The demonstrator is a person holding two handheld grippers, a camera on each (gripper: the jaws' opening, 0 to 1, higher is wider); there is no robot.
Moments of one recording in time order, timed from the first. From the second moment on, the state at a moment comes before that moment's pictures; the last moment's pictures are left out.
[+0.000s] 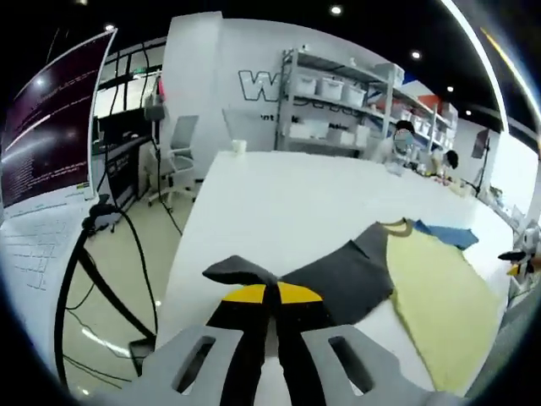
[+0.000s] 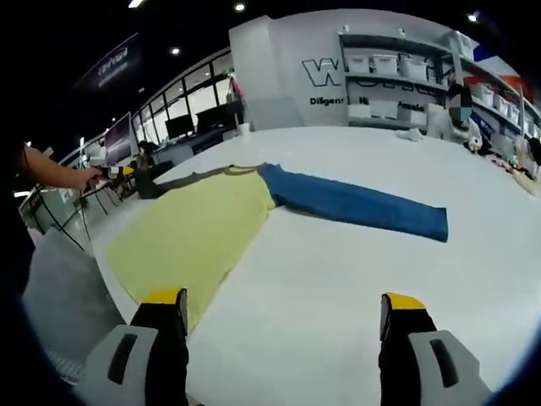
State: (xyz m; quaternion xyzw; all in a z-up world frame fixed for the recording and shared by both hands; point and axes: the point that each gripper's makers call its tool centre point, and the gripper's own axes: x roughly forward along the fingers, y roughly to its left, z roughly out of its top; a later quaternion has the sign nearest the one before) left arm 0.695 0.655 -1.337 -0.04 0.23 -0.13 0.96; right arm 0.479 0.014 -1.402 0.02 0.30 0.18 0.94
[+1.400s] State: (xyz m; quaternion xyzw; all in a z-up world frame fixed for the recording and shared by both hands) left arm 0.710 0.450 -1.170 -0.10 0.12 -0.33 0.93; right arm 0.493 0.027 -1.385 0.02 0.27 0.21 0.94
